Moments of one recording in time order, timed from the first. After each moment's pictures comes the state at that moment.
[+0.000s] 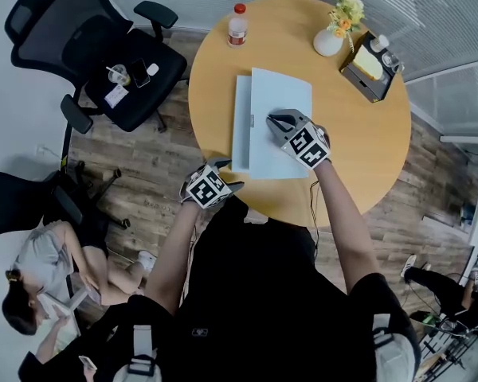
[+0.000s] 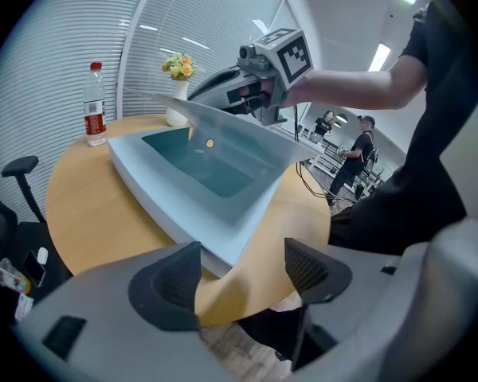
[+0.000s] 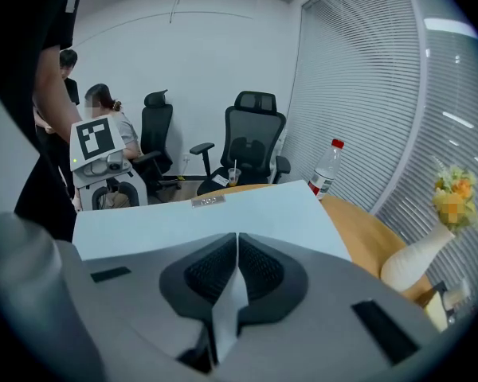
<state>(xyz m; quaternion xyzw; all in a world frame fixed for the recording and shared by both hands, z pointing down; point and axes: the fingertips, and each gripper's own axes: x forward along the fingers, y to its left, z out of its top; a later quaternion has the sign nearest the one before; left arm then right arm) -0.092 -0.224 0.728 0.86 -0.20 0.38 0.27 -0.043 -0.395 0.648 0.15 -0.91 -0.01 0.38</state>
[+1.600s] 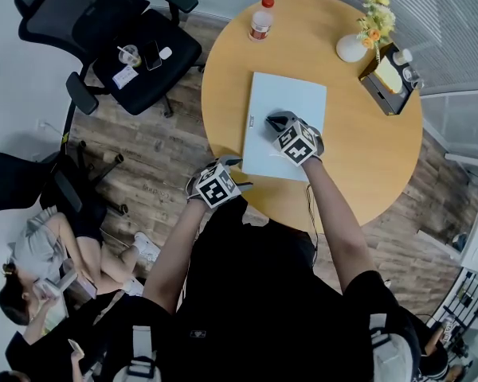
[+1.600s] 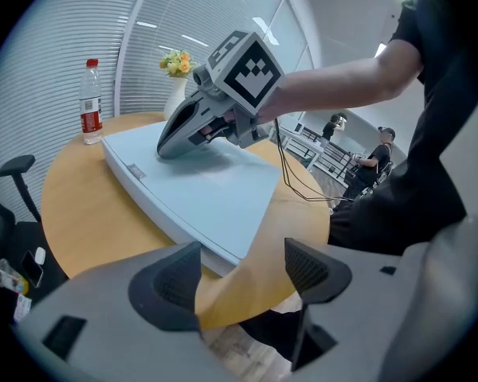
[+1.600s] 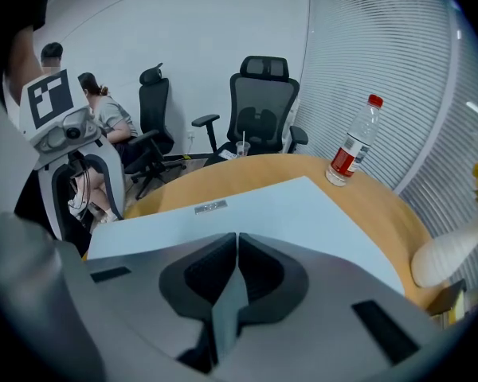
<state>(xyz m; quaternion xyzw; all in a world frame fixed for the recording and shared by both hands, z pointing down) -0.085 -0.227 0.726 0.86 -0.19 0.38 0.27 -0.083 -0.392 0.726 0.11 -0.88 0.02 0.46</state>
